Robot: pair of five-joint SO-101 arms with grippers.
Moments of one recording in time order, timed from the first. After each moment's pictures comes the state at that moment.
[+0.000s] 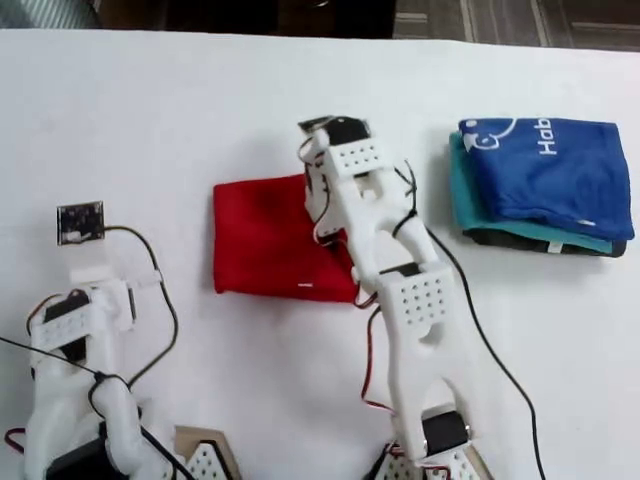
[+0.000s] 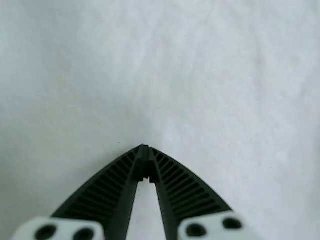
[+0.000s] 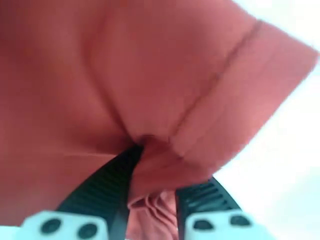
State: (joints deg) left arm -34.7 -29.5 69.2 36.2 -12.6; right arm -21.3 51.6 -46.0 100.4 6.5
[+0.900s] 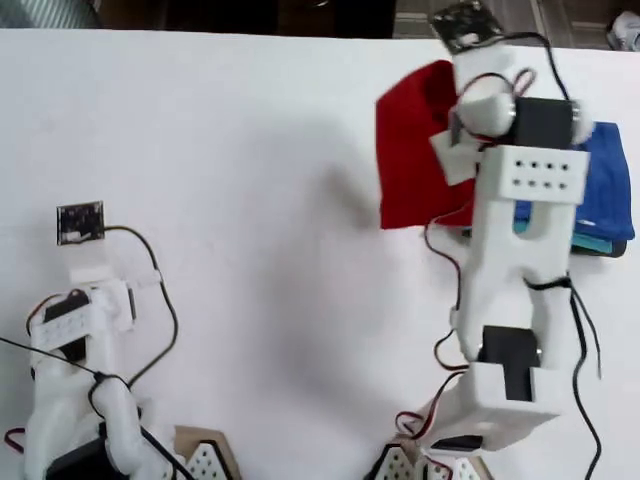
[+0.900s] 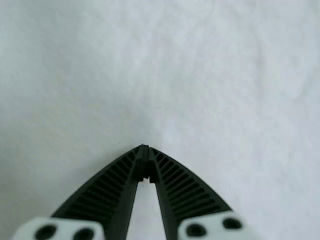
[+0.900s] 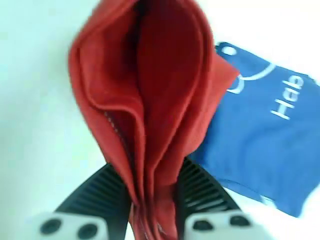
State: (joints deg) left arm -34.7 -29.5 69.2 36.2 -12.6; right arm 1.7 5.9 -34.7 99.9 29.6
